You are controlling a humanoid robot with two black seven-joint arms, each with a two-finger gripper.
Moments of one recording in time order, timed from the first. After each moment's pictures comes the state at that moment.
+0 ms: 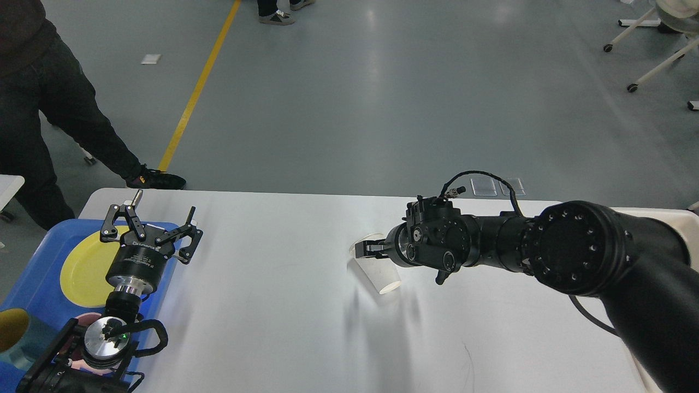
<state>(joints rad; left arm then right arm) -0.24 0.12 -1.46 -0.85 0.08 -0.50 -0.08 1.35 0.20 -0.95 0.70 -0.20 0.16 -0.07</state>
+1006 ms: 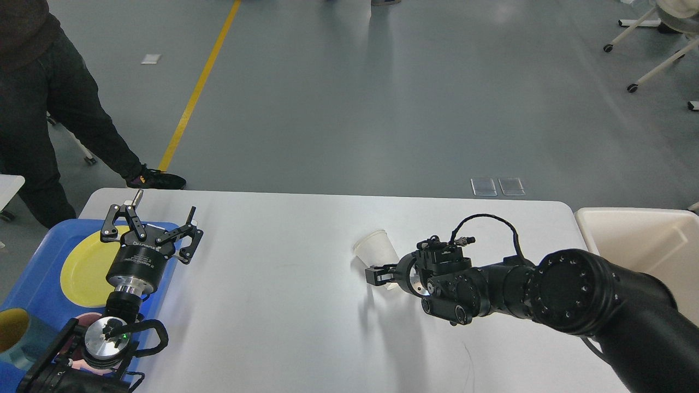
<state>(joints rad) -0.24 0.12 -1.46 -0.85 0.08 -0.50 -0.08 1.11 0.19 -0.94 0.62 -0.46 -0.08 -0.06</state>
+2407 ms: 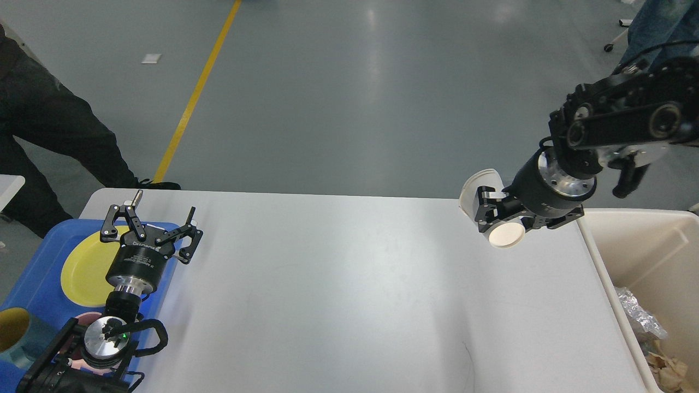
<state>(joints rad) -0.24 0.12 -1.46 -0.85 0.08 -0.50 -0.08 2.20 -0.28 -1.27 1.53 0.00 0.49 -0.08</state>
